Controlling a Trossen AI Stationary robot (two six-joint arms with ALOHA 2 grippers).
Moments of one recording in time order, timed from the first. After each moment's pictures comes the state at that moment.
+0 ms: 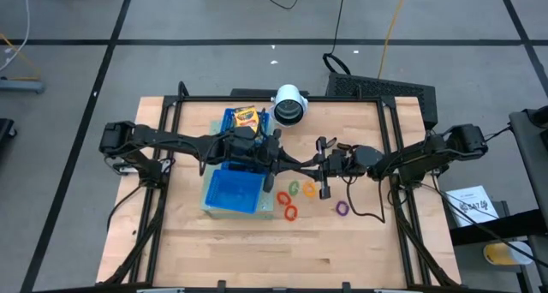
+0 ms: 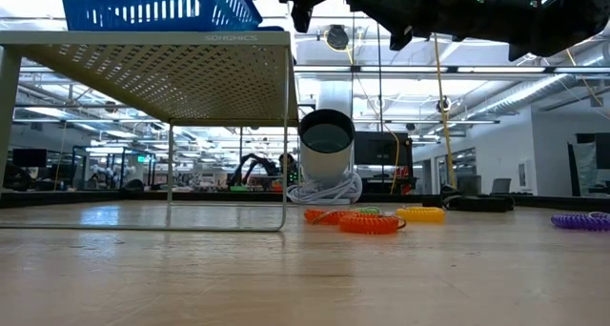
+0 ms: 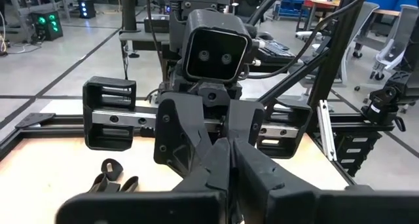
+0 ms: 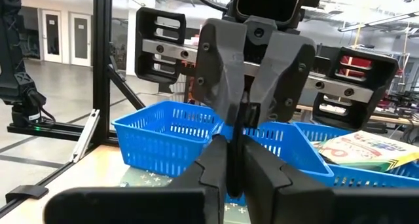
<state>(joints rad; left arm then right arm) 0.01 1.60 1.13 0.34 0.19 -0.03 0.08 1.36 0.48 1.06 0.00 -0.12</state>
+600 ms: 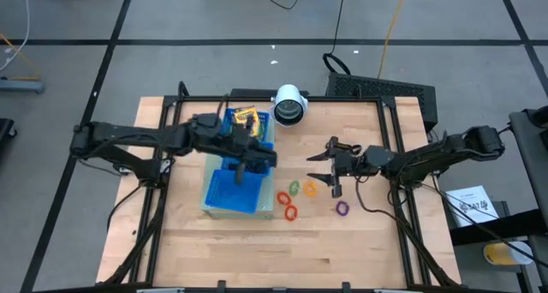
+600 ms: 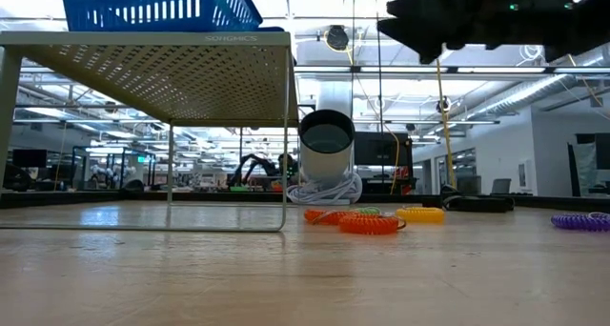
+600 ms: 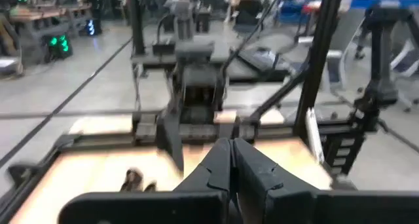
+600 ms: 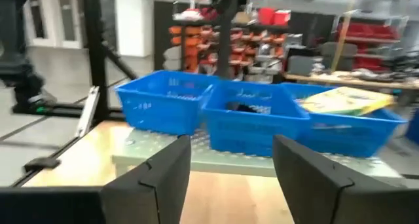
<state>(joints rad) 0.02 1.30 1.09 0.10 0.18 0.02 0.08 1.14 0.37 0.85 0.06 -0.06</state>
